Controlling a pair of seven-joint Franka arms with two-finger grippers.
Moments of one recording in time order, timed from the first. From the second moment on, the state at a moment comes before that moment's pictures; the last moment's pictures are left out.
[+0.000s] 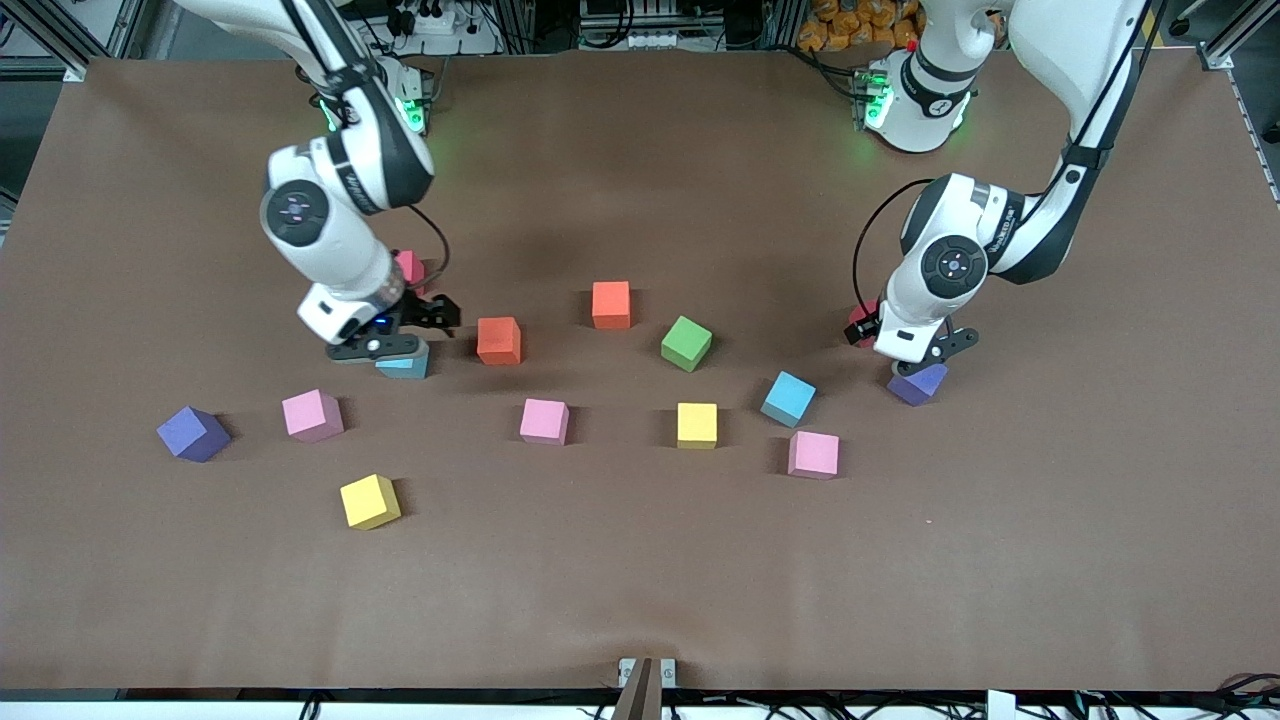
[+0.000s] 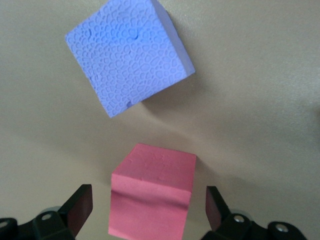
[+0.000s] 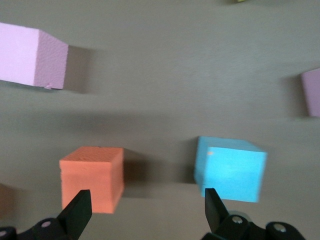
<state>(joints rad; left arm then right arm) -0.12 0.28 -0.20 -2.31 0.15 2.38 -0.86 0.49 0.17 -0.09 -2.28 0.08 2.46 0.28</state>
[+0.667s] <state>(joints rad) -0.10 0.28 -0.20 -2.42 0.15 2.57 -0.85 0.57 0.27 -0.09 -2.27 0.14 2.55 0.30</state>
